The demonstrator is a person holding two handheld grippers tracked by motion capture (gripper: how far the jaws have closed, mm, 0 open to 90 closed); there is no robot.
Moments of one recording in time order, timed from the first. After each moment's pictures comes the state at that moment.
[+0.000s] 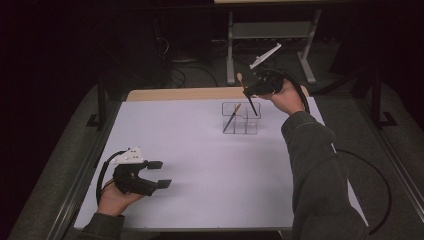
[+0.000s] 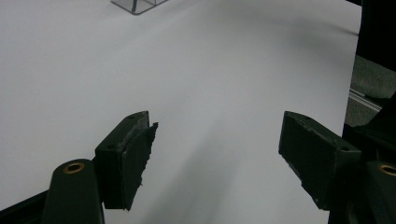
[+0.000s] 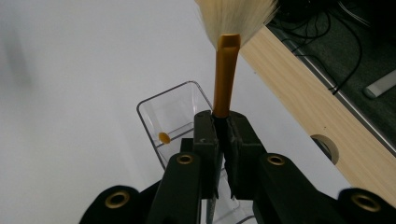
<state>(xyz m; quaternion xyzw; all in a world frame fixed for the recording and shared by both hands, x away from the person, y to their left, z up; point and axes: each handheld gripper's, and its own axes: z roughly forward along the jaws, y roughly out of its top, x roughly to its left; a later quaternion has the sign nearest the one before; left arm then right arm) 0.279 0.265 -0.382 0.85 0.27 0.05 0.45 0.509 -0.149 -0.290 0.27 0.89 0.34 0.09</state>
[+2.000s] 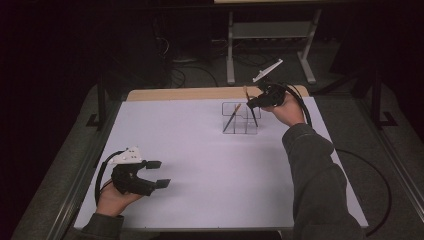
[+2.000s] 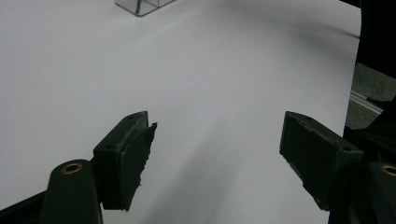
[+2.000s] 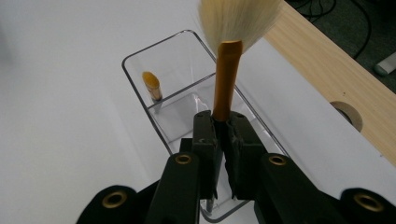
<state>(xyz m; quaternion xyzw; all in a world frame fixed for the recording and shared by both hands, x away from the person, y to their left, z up) 0.277 0.267 -0.381 0.85 0.27 0.06 0.45 0.502 -0.159 -0.332 0.29 0.89 0.33 0.08</state>
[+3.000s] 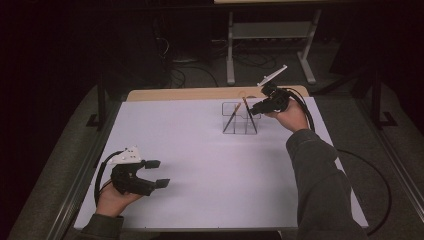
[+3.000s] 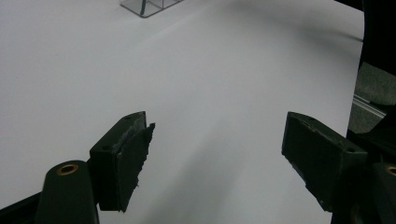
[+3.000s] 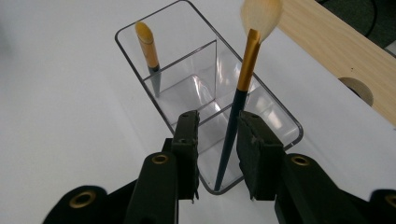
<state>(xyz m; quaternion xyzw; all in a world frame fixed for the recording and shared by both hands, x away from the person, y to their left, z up) 0.277 0.269 -0.381 0.84 0.28 0.06 0.46 0.495 -0.172 -0.346 0.32 0.89 0.33 0.06</state>
